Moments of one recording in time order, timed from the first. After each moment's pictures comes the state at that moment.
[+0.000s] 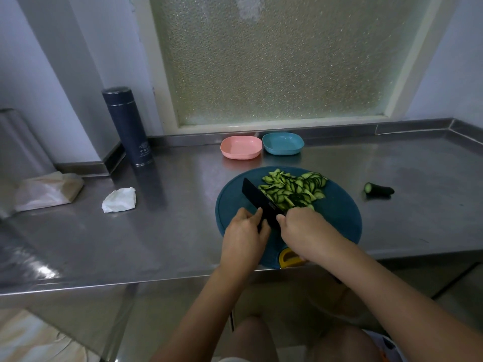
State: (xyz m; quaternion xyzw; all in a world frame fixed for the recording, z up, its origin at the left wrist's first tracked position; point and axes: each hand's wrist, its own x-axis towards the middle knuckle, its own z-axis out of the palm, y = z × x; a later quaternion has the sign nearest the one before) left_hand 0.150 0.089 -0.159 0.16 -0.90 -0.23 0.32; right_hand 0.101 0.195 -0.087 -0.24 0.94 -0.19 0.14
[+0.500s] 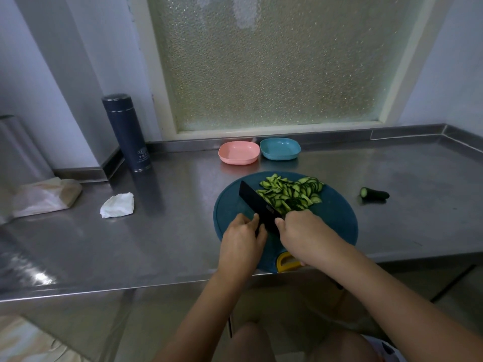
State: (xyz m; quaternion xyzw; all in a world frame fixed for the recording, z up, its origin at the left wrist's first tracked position) left_hand 0.151 0.090 -0.159 0.15 -0.91 -0.21 0.33; right_hand 0.105 0.199 -0.081 -0.27 0.94 -0.17 0.13
